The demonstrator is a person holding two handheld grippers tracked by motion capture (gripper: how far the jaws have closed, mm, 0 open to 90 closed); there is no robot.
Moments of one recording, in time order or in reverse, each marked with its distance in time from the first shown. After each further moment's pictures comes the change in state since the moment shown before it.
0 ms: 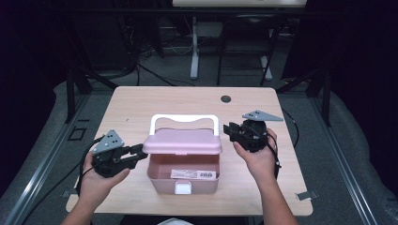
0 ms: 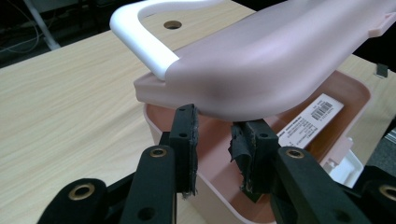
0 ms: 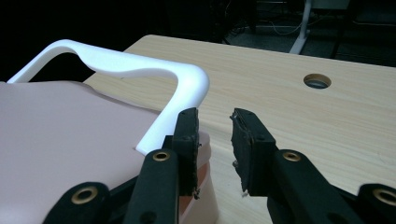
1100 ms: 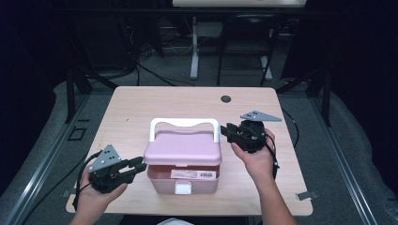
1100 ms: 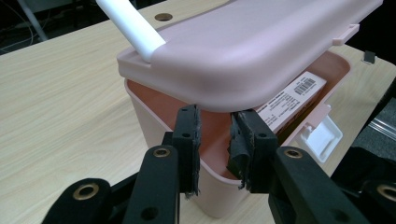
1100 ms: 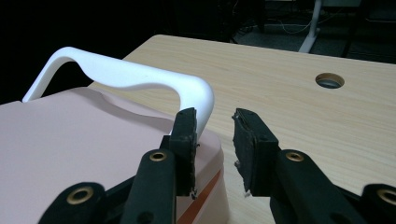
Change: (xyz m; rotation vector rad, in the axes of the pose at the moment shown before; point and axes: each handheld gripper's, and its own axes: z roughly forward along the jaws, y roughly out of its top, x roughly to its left) left arm -0.017 -0.028 -0.009 -0.016 -0.013 0.006; right arm 0.004 0.000 0.000 -0.001 0.028 0.008
